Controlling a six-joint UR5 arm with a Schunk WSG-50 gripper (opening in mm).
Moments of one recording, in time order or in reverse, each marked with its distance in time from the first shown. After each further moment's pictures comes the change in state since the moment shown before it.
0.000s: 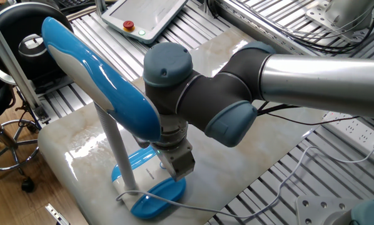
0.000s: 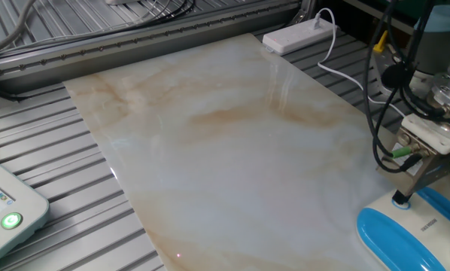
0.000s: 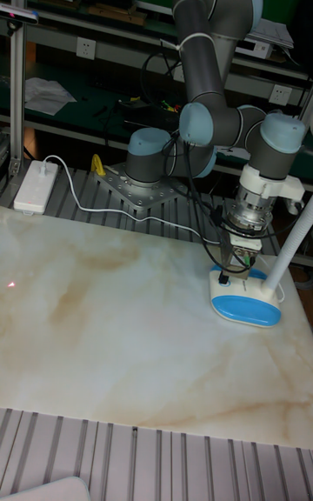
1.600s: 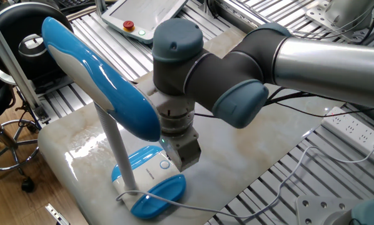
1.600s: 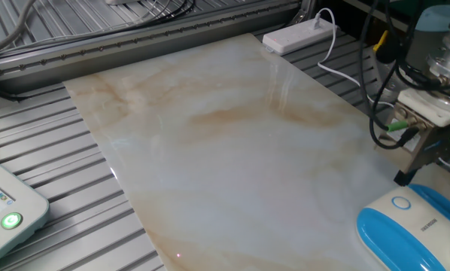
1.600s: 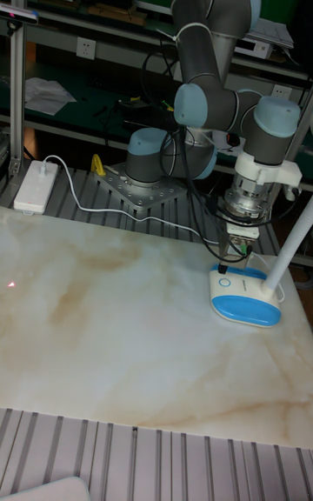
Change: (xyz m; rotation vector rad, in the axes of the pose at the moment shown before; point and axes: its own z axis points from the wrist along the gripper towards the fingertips) arm 0.008 -0.002 -0.029 -0.028 -0.034 0.002
